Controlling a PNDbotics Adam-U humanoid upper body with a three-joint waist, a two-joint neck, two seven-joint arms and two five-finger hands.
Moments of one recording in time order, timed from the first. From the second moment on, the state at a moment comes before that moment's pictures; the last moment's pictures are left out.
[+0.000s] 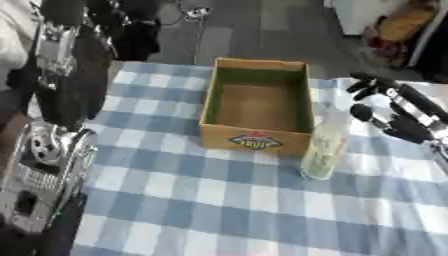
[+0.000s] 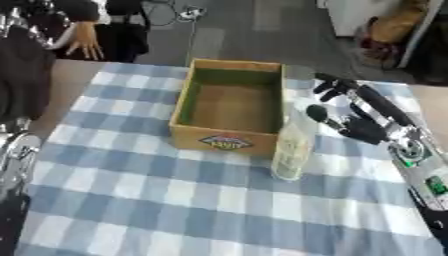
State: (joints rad) left arm -0.51 0.33 -0.05 -1.98 0.06 -0.15 0.05; right arm -0.70 -0.56 0.22 -1.37 0.38 -0.16 0.26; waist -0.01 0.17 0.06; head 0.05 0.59
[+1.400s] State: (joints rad) left arm -0.52 0.32 -0.05 -1.98 0.06 -0.16 0.05; right arm -0.69 -0.55 0.23 -1.37 0.41 -0.17 0.31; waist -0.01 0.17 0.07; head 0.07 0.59
